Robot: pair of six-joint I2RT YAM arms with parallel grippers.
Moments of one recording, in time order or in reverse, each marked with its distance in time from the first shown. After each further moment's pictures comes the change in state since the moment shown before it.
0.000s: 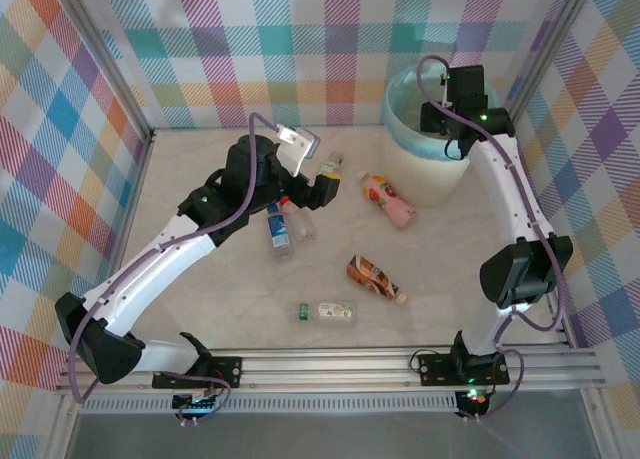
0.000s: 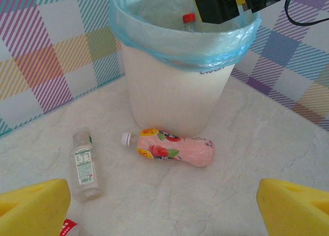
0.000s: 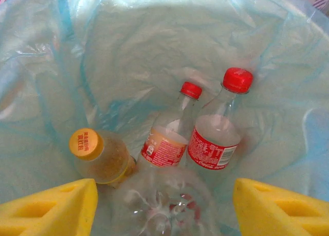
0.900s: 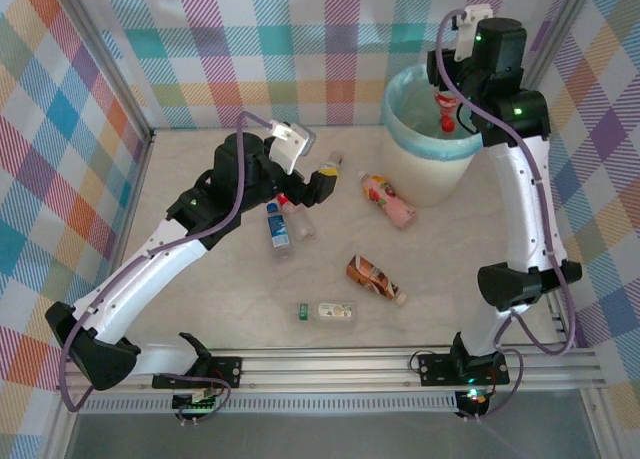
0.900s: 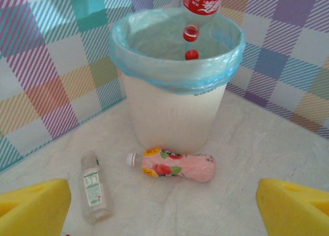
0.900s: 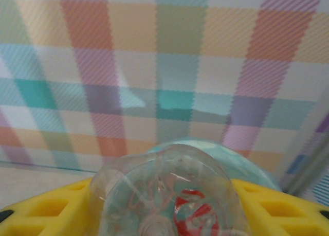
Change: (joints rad) left arm -0.008 -0.042 0.013 0.023 0.006 0.058; right arm 0.069 -0.006 0.432 -0.059 -0.014 -0.161
